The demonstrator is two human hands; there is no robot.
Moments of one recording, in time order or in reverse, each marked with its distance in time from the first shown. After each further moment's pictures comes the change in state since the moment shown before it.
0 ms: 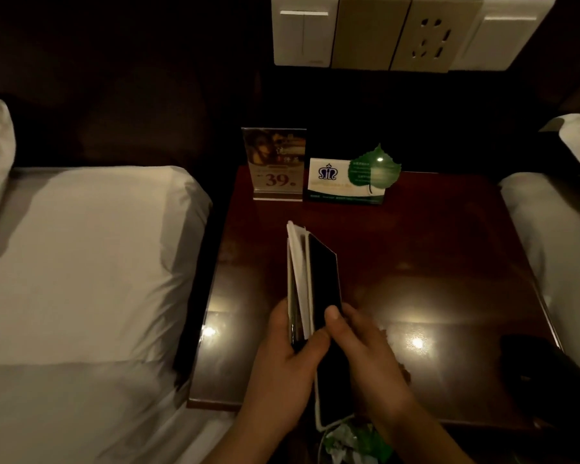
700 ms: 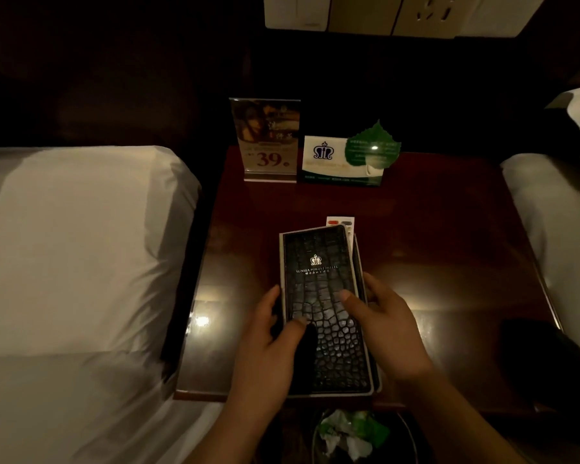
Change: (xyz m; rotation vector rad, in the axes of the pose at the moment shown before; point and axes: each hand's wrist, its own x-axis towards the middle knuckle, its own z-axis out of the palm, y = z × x) left_hand 0.013 -0.027 -0.005 0.037 0.116 -0.052; right_hand 0.028 0.004 -0.028 -0.154 0.109 -0.155
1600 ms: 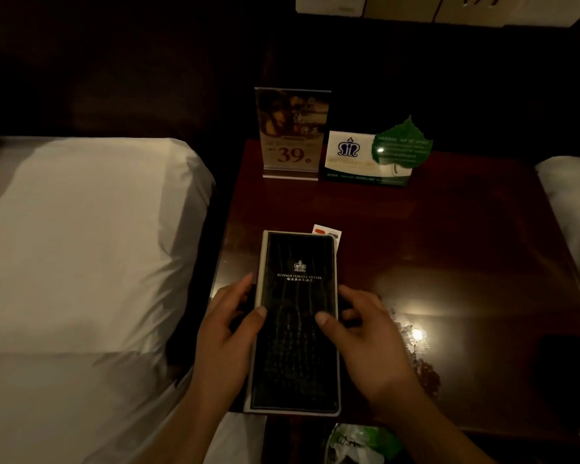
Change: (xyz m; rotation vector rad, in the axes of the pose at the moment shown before) left_hand 0.043 -0.033 -0.064 0.034 0.115 0.240; right_hand -0.001 0.018 0.047 -0.255 -0.025 -0.030
